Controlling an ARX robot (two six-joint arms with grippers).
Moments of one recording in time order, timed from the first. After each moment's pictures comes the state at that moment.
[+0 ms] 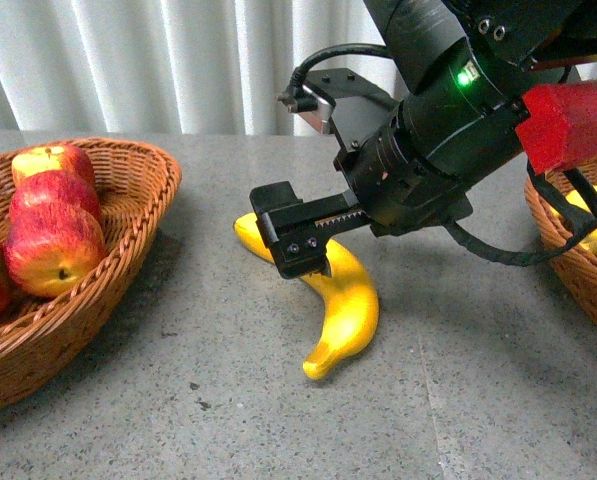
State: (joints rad) left arm 0.00 0.01 0.01 0.00 0.00 0.00; right arm 0.50 1.97 1.36 -0.25 -0.08 -0.02
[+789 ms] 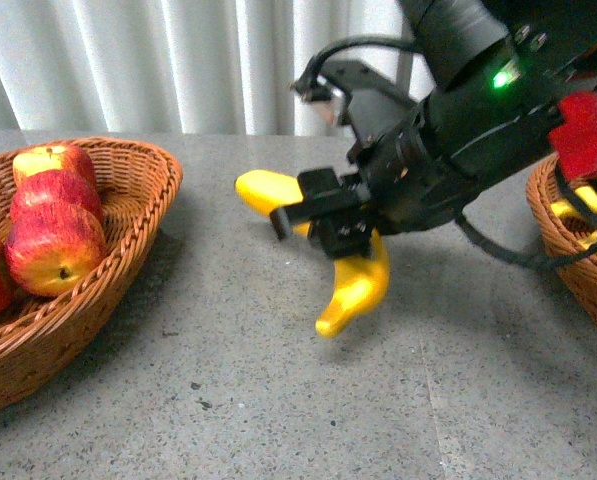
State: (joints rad) left arm 0.00 0.01 0.01 0.00 0.00 0.00; right arm 0.46 1.93 1.31 -0.16 -0.16 -0.03
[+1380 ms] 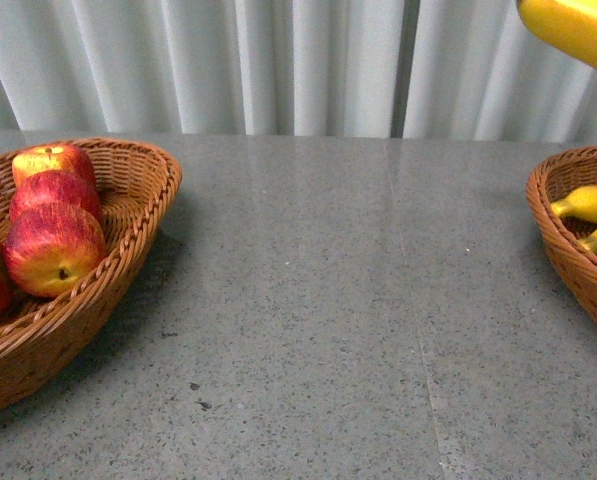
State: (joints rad) left arm 0.00 0.01 0.01 0.00 0.00 0.00; right arm -0.09 1.59 1.10 -0.03 -0.47 -0.26
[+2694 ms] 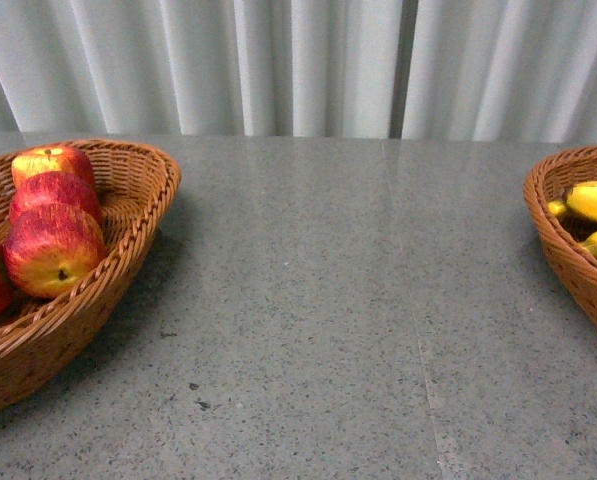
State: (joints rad) left arm 0.00 0.01 0.01 0.00 0.00 0.00; right arm -0.15 0.73 0.46 0.25 -0.14 0.01
